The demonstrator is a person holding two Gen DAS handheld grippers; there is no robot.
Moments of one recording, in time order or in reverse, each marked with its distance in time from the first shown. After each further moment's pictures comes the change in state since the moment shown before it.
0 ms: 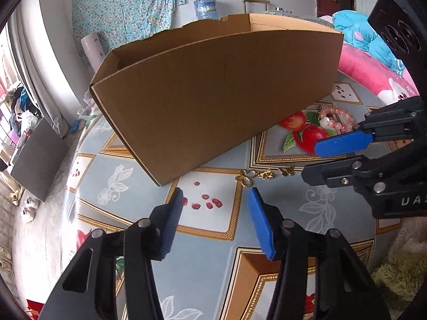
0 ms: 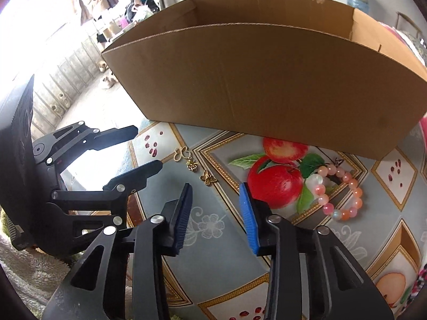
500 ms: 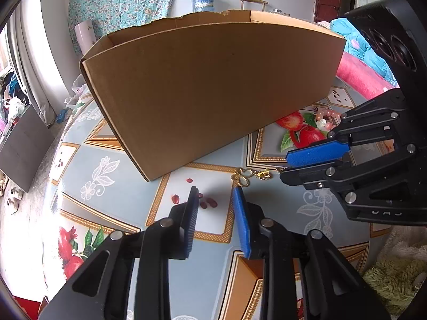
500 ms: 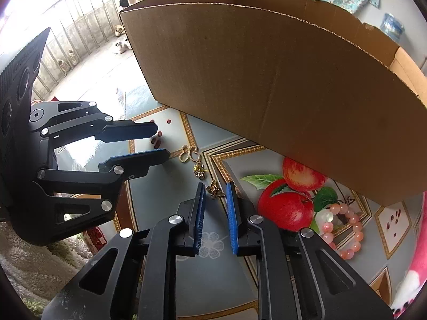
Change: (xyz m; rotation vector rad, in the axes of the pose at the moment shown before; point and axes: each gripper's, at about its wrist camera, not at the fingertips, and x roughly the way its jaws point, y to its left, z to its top) left arm 0.009 0.007 -0.001 -0.047 0.014 -0.088; right arm 0.024 0.025 0.017 -0.189 0.049 -0.042
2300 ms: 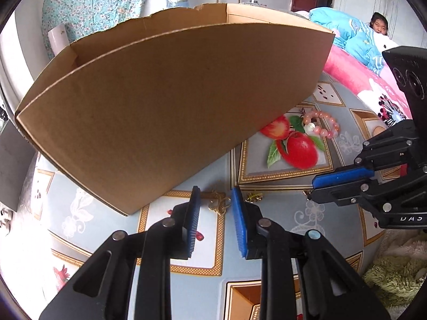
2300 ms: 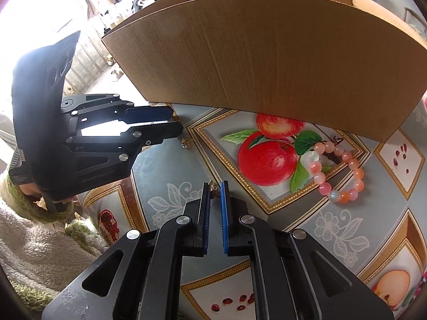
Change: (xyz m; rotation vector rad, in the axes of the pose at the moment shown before) left arm 0.013 0.005 0.021 0.092 0.042 -0.110; right arm -0.034 -0.052 -0.056 0.230 -0.040 0.099
